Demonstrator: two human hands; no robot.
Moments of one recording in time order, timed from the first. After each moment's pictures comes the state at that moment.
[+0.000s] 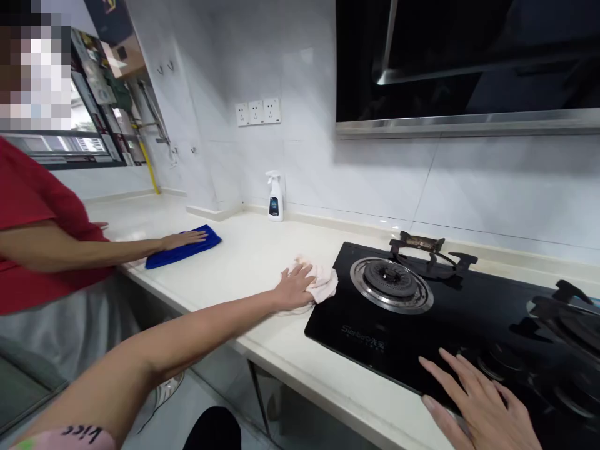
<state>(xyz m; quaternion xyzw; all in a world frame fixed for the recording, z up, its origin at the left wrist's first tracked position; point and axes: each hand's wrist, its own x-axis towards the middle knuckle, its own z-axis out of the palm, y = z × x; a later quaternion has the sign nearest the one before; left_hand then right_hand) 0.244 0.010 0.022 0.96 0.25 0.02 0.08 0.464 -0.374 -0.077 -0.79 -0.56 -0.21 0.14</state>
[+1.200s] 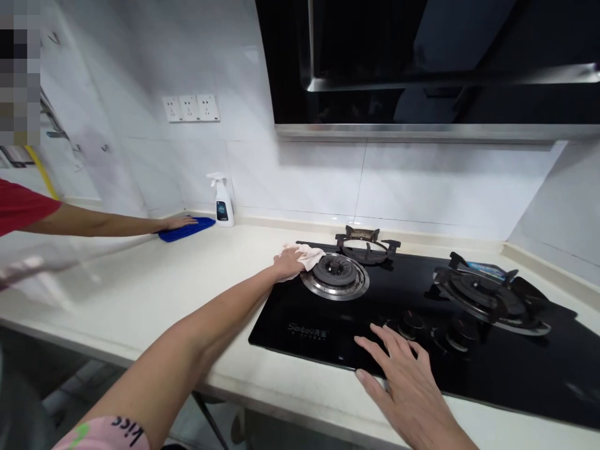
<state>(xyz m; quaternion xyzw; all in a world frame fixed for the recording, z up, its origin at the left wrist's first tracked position) 0.404 0.023 0.037 0.95 0.27 0.07 0.14 0.430 -0.363 -0.035 -0.83 -0.52 -0.13 0.15</state>
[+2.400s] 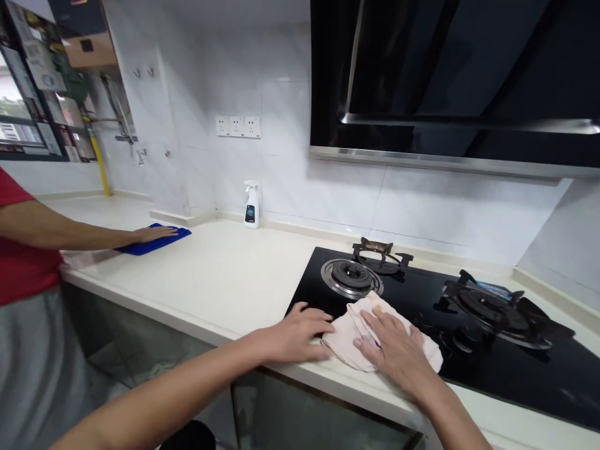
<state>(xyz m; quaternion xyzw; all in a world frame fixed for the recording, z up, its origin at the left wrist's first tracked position) 0.214 -0.117 0.027 0.97 -0.04 0.11 0.19 0.417 -0.319 -0.003 -0.87 -0.48 -0.03 0.12</state>
